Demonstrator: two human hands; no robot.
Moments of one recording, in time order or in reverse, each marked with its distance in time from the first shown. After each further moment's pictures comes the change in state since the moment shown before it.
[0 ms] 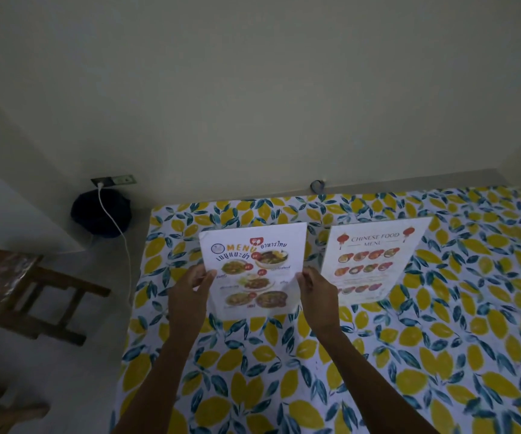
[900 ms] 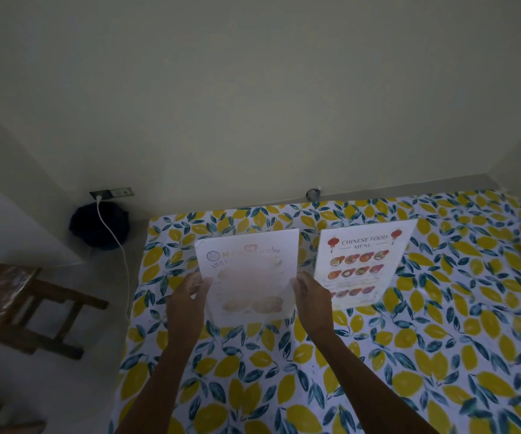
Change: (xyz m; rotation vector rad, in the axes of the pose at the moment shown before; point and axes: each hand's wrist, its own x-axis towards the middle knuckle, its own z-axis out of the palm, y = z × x) left_hand -0.005 0.006 0.002 -0.010 0.034 -0.046; right_hand -0.004 -0.005 -0.005 0.057 -0.001 0.024
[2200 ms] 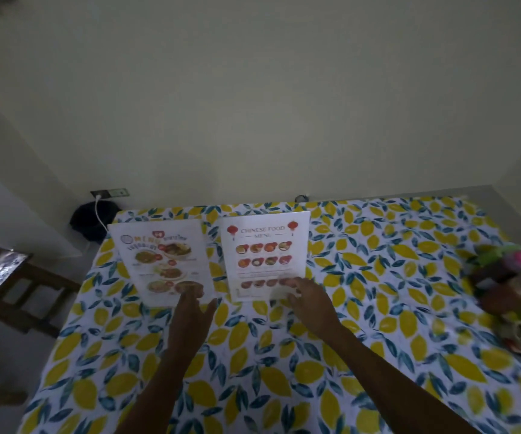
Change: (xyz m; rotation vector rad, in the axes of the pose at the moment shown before) left_hand -0.136 0.108 0.158 0.308 -0.086 -0.153; right_hand 0.019 0.149 -0.193 -0.100 -0.371 -0.177
